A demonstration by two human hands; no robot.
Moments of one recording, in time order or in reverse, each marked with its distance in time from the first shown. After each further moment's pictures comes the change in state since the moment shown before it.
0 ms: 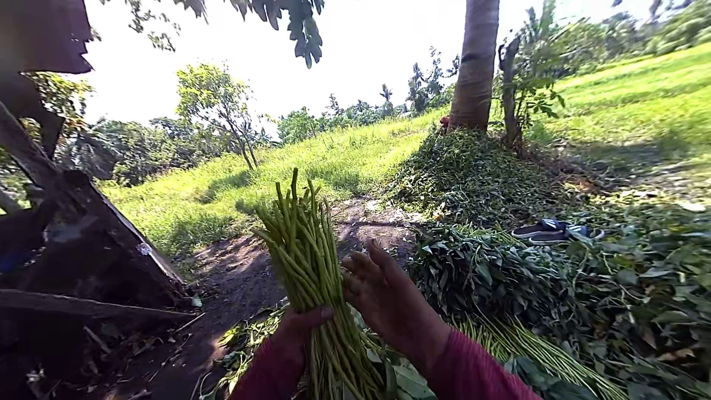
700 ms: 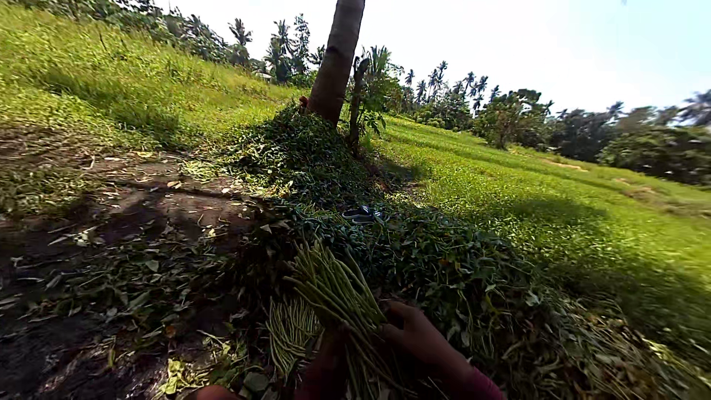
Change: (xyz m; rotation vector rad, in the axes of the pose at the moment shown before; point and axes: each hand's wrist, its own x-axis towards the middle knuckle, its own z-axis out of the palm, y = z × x) left_hand -0.013 -0.304 0.242 -0.703 -0.105 -0.515; right_hand -0.214 -0.093 -0.188 -1.424 0.756 0.471
